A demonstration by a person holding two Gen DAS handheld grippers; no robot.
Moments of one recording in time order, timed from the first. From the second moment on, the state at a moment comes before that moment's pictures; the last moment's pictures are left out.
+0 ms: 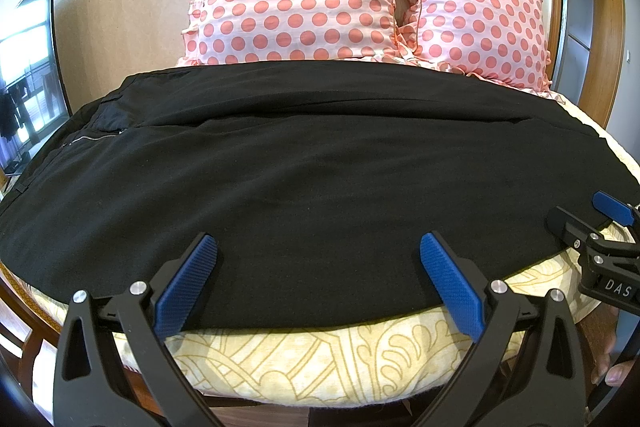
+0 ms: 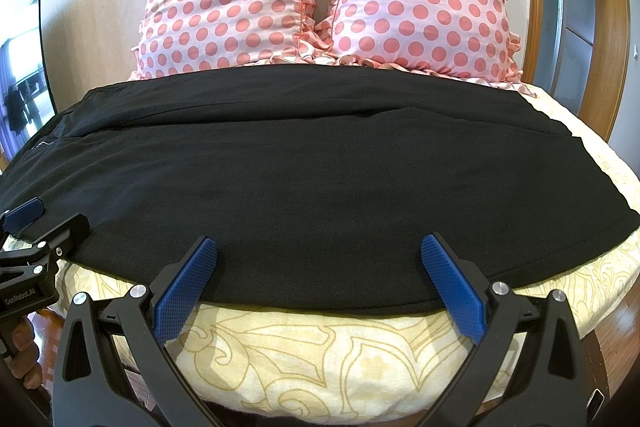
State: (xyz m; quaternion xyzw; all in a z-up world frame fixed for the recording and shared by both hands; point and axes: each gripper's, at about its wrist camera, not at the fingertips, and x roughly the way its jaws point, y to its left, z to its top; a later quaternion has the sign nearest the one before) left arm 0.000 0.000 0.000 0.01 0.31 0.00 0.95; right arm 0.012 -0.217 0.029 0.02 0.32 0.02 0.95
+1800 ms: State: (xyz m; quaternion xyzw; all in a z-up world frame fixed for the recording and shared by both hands) left arm 0.024 0.012 0.034 -0.03 0.28 -0.07 0.96; right arm 0.313 -0.507 0.045 0.24 0.42 -0.26 0.84
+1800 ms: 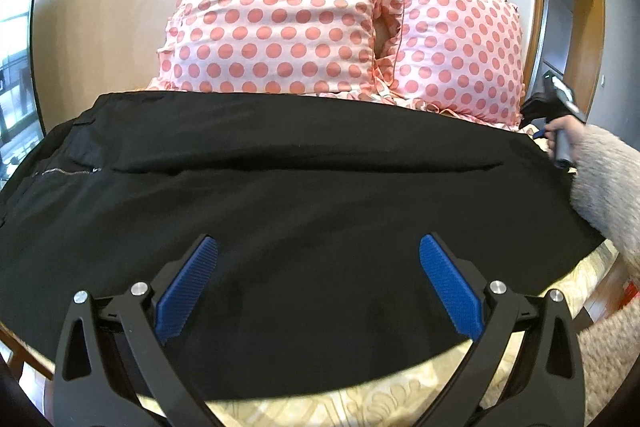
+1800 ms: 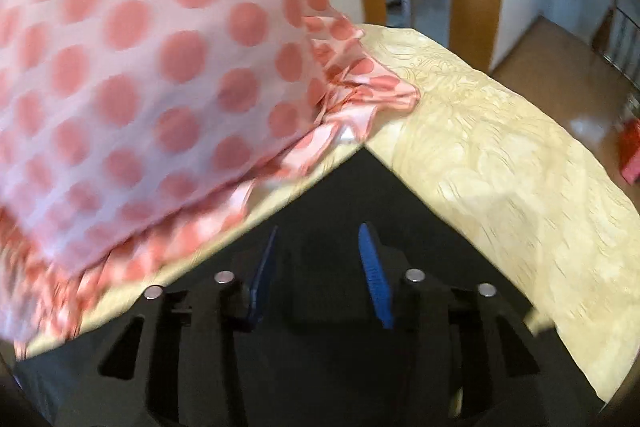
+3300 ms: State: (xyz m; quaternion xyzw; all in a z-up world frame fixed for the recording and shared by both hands) left arm 0.012 0.057 0.045 -0.13 0.26 -0.04 0.96; right arm 0.023 -0.495 0.001 0.49 0.29 -0.13 0.82
